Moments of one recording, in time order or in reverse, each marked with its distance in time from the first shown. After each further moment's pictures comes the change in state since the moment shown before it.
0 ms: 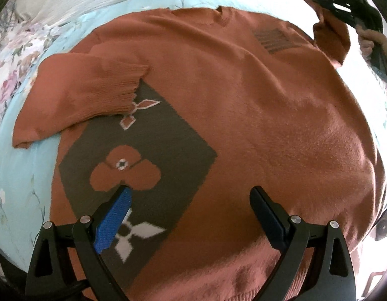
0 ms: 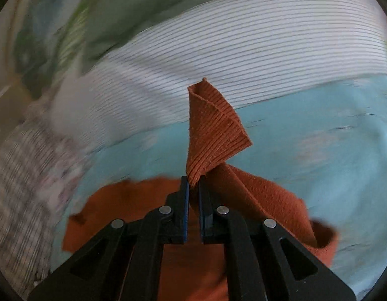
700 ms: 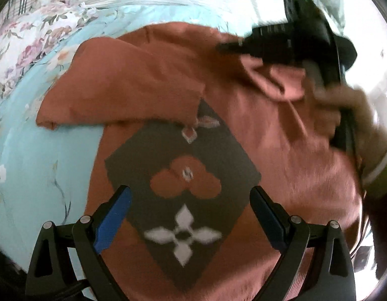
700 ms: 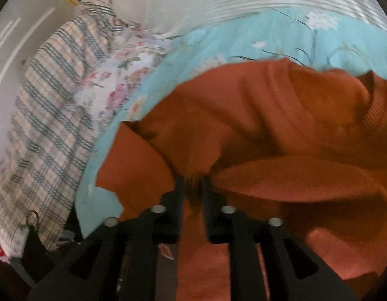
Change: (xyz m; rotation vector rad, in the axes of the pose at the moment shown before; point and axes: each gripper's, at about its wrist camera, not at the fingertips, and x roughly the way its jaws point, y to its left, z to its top) left arm -0.019 0.078 0.007 -0.193 -0.090 -0.071; right arm 0.165 0.160 -0.120 -0.150 0.397 0.278
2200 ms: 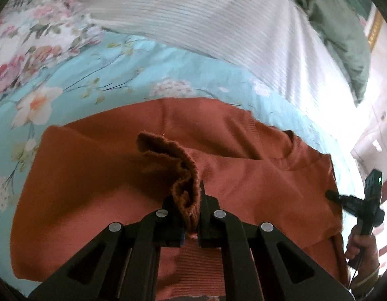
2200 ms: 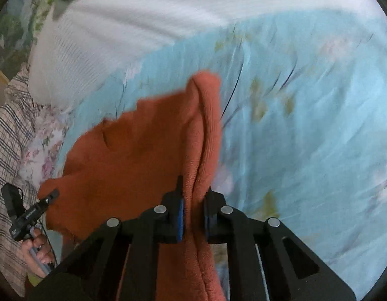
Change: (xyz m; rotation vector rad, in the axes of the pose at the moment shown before) left arm 0.074 0.051 0.137 -0.137 -0.198 -0.130; right arm -0.183 -0.161 -0.036 0.325 -0.268 -0.403
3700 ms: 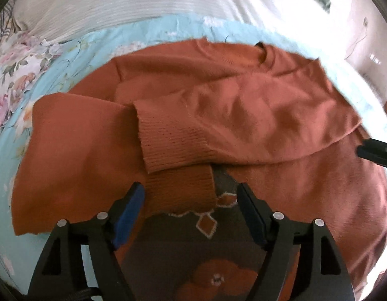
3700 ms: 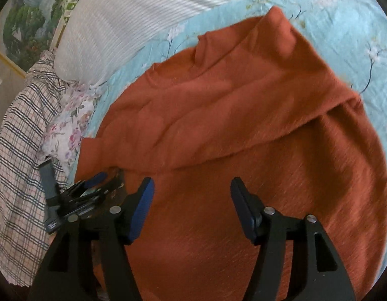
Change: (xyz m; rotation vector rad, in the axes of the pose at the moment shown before) left arm 0.001 -0.042 -0.086 0.379 0.177 0.141; right arm -0.055 0.093 -0.162 0.067 0.113 0.118
